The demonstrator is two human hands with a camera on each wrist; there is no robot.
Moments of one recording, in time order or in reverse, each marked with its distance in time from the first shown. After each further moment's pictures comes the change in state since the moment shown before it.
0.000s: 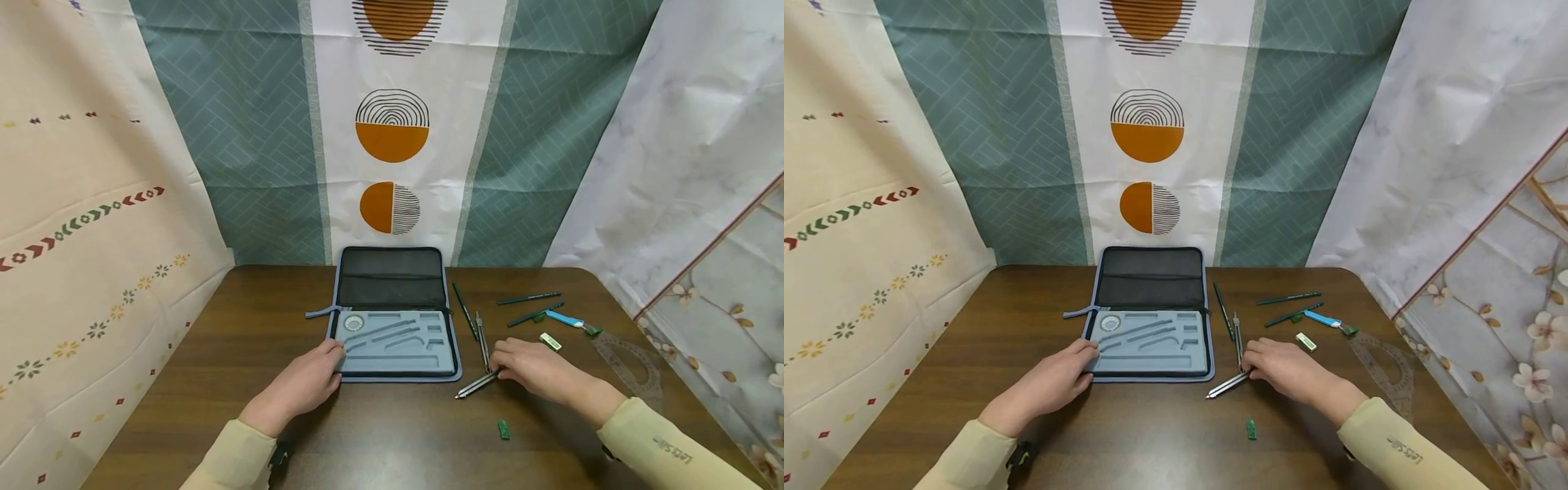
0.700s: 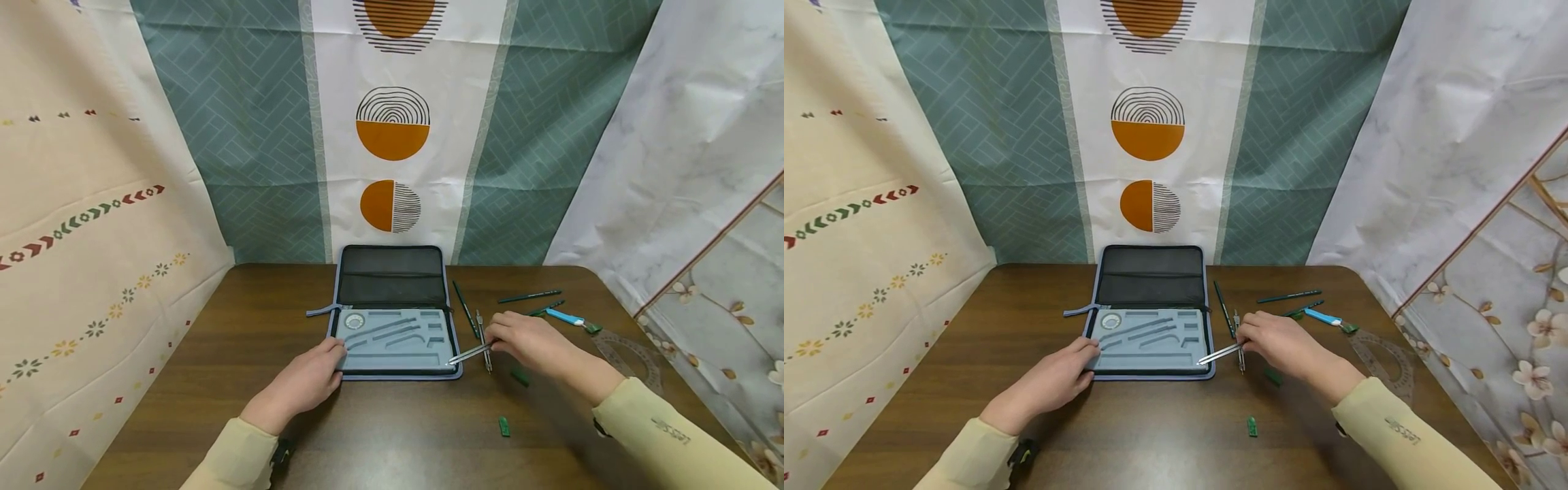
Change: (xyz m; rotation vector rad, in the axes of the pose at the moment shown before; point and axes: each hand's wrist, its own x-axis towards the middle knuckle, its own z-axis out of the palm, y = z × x) left_hand 0.000 0.000 0.000 -0.008 0.012 0.004; right_hand 0.031 0.003 -0.033 -0.042 0.066 0.036
